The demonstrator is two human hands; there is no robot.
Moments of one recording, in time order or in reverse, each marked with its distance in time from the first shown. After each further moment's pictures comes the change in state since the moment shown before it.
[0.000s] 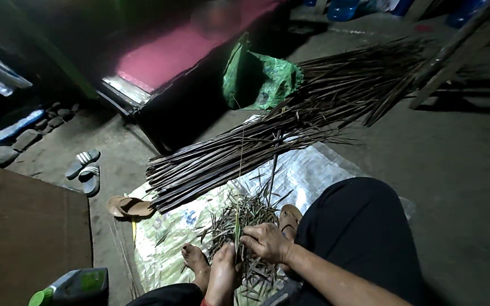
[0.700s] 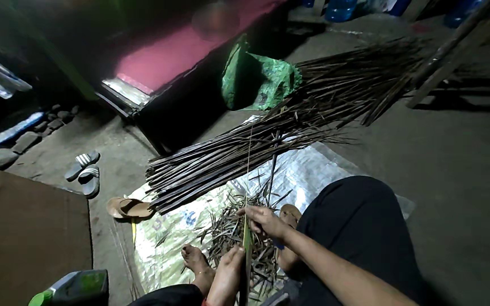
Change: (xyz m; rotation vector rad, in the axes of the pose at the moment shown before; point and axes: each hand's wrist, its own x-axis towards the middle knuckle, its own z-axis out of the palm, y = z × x) left_hand -0.005 -0.002 -0.001 0.053 -0.163 -0.050; right_hand 0.020 0.002 -0.022 0.890 0.072 0.358
